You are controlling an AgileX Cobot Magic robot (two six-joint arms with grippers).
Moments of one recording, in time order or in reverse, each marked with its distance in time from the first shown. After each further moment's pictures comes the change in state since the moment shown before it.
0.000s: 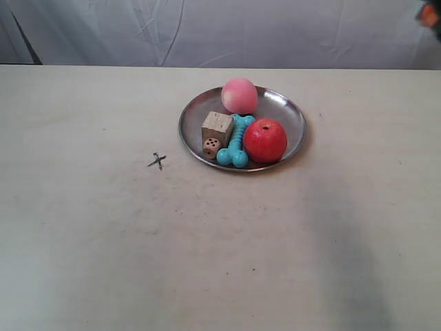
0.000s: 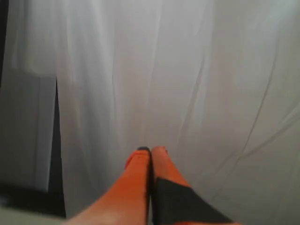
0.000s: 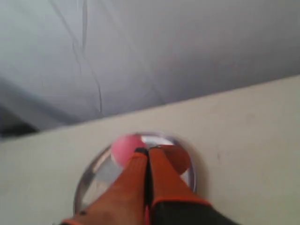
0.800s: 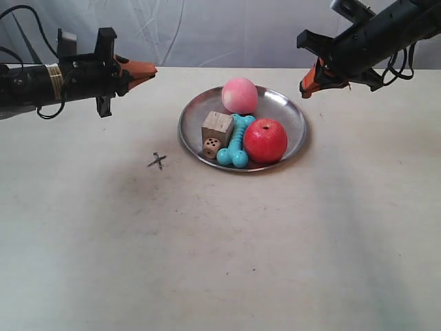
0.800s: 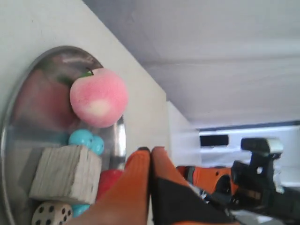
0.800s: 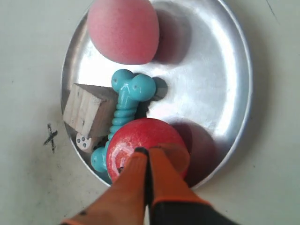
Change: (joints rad) left arm -0.143 0.870 -0.357 0.972 -0.676 -1.626; right arm -0.081 0.938 -0.781 -0.030 0.801 0.024
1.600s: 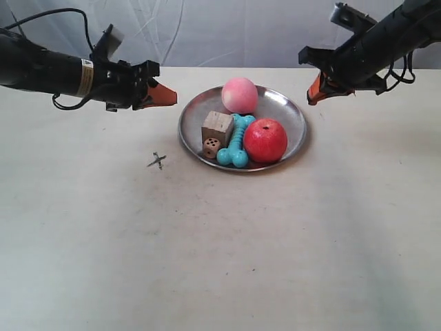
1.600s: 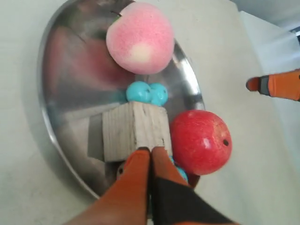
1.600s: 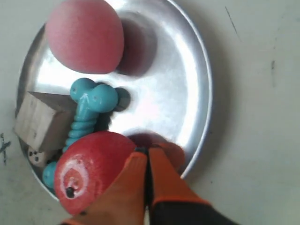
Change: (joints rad) left arm -0.098 0.018 -0.169 0.491 0.166 0.000; right arm 0.000 0.049 -0.005 -0.094 -0.077 -0.019
